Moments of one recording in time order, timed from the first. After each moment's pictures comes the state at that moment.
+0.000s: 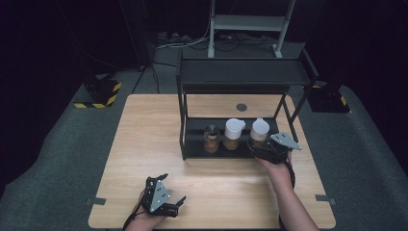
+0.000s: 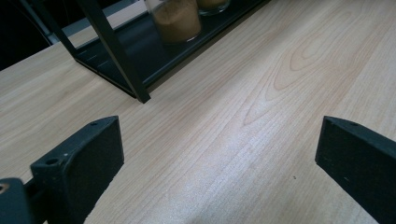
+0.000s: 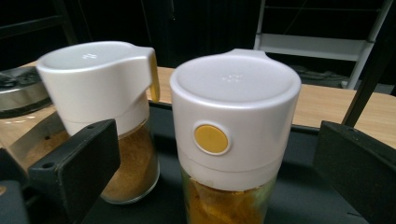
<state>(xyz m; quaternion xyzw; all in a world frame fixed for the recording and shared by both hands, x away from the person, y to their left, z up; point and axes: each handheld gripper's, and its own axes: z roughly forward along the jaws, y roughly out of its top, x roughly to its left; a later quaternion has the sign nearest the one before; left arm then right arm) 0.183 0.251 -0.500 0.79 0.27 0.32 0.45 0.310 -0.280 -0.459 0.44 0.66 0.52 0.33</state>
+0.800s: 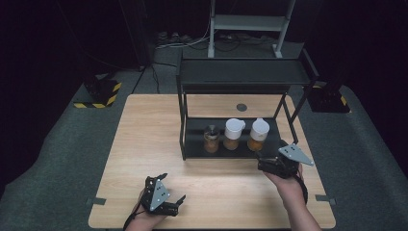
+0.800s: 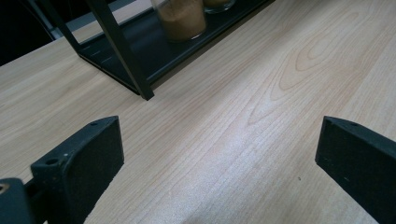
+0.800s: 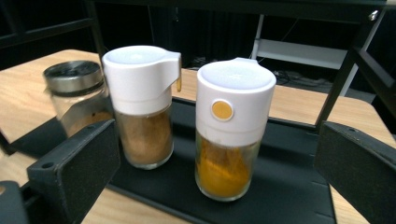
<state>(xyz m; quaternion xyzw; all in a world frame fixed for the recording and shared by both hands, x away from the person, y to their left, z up) 0.183 0.250 -0.499 0.79 0.28 0.32 0.45 0.250 -0.292 -0.442 0.42 0.67 0.50 0.35</state>
